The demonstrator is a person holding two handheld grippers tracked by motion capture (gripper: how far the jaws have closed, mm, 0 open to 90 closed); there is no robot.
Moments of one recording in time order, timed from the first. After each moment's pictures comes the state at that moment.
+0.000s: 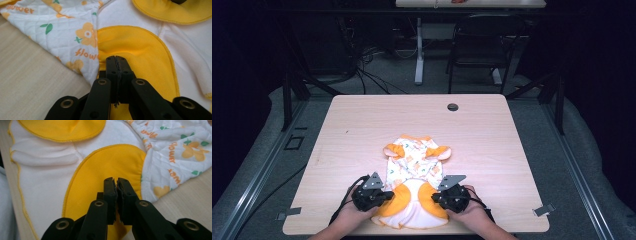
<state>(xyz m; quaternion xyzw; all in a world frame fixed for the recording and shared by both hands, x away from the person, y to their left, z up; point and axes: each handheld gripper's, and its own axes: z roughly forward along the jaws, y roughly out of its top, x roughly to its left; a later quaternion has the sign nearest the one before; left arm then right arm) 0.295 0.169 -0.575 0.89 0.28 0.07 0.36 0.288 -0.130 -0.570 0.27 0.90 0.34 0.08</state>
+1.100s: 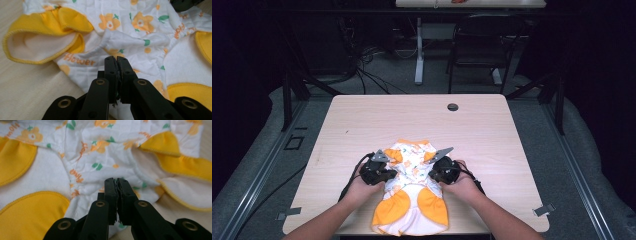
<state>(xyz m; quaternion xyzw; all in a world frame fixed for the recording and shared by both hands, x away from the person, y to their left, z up) 0.373 0.157 -0.568 0.87 0.33 0.07 0.35 0.368 -0.111 -0.560 0.29 0.91 0.30 0.09</state>
